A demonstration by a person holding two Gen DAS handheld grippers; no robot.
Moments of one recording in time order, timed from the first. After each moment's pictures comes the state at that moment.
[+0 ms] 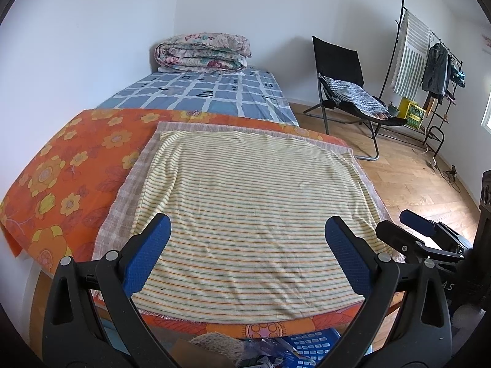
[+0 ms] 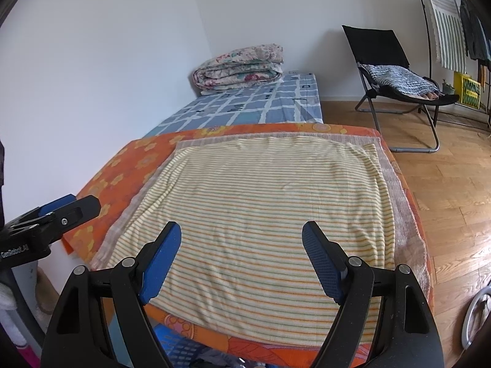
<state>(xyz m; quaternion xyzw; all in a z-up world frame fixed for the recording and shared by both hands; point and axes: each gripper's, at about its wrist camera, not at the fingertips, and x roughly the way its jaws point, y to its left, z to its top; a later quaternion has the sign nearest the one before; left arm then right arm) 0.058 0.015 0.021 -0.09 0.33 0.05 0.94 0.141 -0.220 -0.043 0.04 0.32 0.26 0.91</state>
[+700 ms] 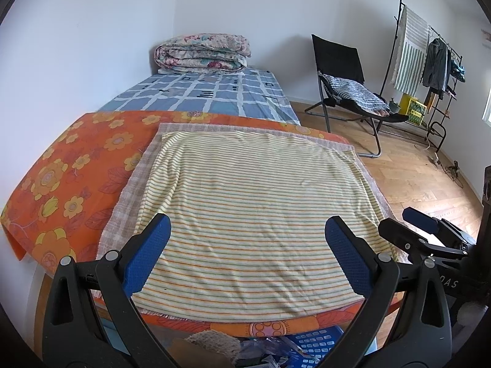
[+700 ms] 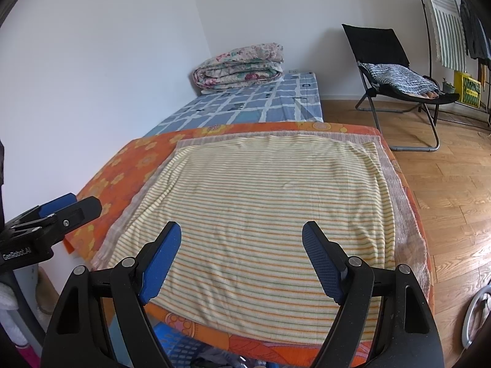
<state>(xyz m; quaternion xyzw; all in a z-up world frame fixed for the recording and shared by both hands) 0.055 0.019 0.020 -0.09 0.33 0.05 0.94 0.139 -0.221 -0.043 0.04 0.33 0.26 0.91</state>
